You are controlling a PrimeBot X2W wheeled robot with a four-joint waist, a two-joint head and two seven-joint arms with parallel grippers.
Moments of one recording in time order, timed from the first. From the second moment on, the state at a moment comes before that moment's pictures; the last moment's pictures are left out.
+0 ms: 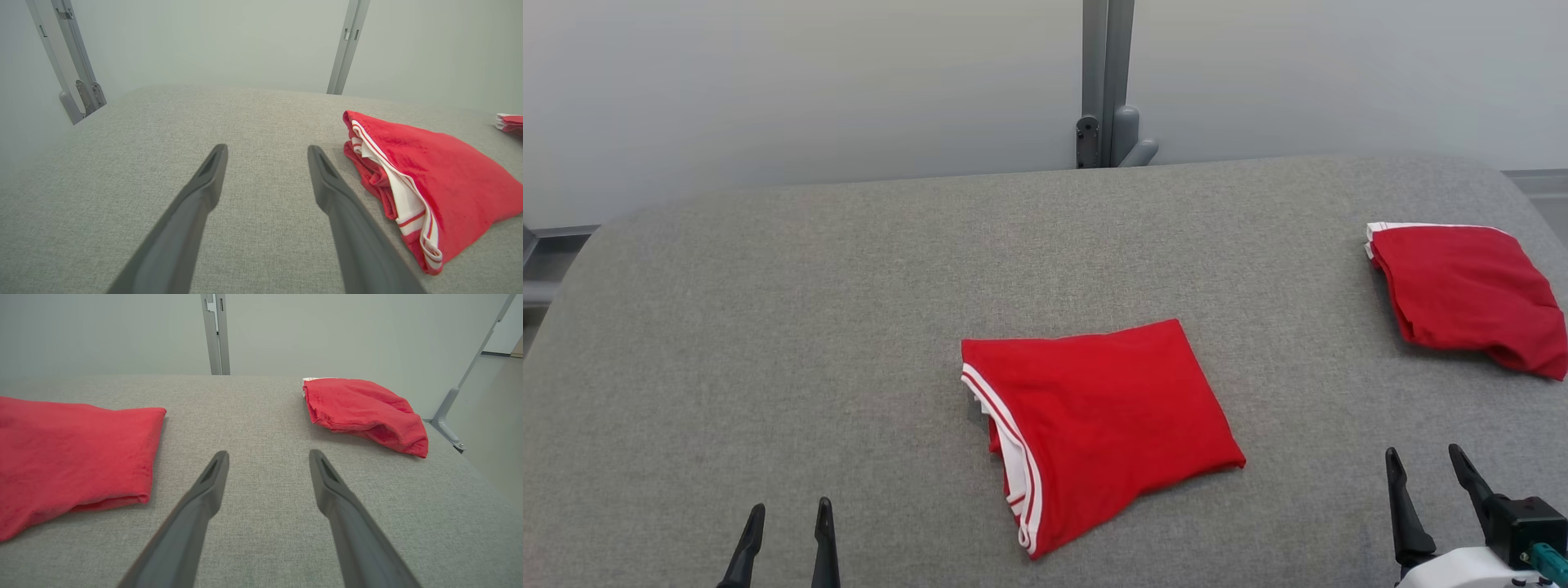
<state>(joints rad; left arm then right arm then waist) 0.23 0.05 -0.02 0.10 -0.19 -0.09 -0.26 0.11 -0.14 -0.09 0.25 0.11 0.13 -0.26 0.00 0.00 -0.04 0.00</state>
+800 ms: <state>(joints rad) 0.24 0.05 -0.02 0.10 -0.18 -0.09 -0.26 0.03 -0.14 -0.03 0.24 0.14 0.13 -0.26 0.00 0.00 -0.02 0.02</state>
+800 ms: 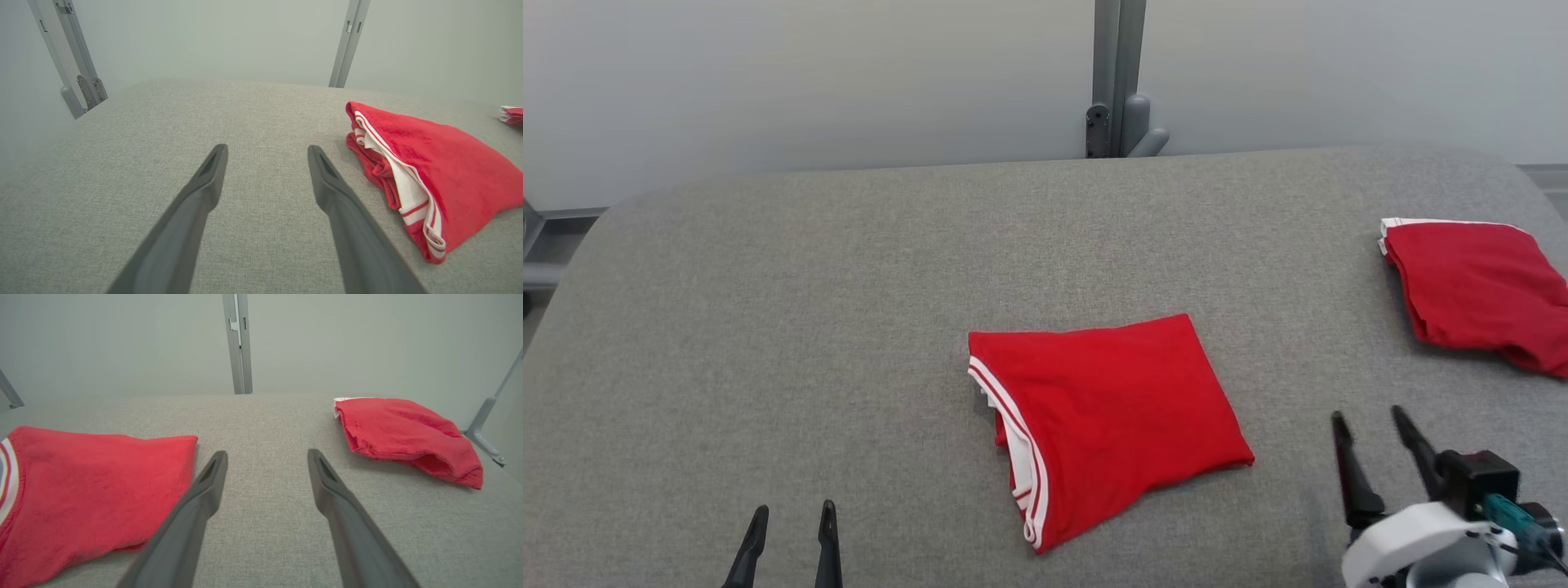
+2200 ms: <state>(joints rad) 0.09 0.05 -0.06 0.13 -0.19 -0.12 -0.26 -0.79 -0.33 0.15 0.79 0.58 0.13 0.25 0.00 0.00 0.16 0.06</state>
